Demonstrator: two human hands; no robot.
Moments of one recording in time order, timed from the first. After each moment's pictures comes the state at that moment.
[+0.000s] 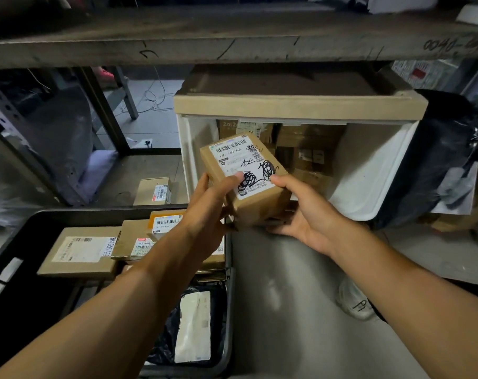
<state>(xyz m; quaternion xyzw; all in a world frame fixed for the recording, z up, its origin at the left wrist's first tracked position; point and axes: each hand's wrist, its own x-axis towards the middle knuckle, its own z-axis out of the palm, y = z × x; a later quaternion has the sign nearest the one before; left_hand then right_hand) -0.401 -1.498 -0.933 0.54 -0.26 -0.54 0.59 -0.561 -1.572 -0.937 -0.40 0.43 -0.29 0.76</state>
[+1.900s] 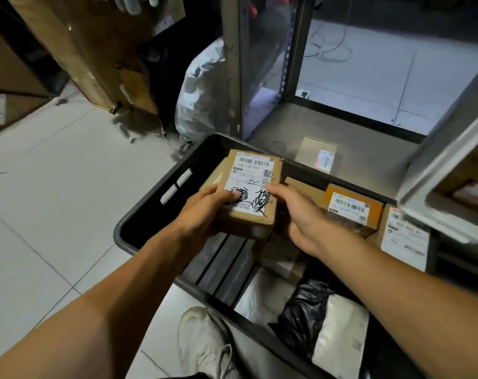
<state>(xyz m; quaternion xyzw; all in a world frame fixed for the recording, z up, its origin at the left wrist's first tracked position) -0.122 -1.303 -1.040 0.67 -0.03 -0.42 0.62 -0.219 -1.453 -1.057 -0.50 0.37 -0.06 0.78</state>
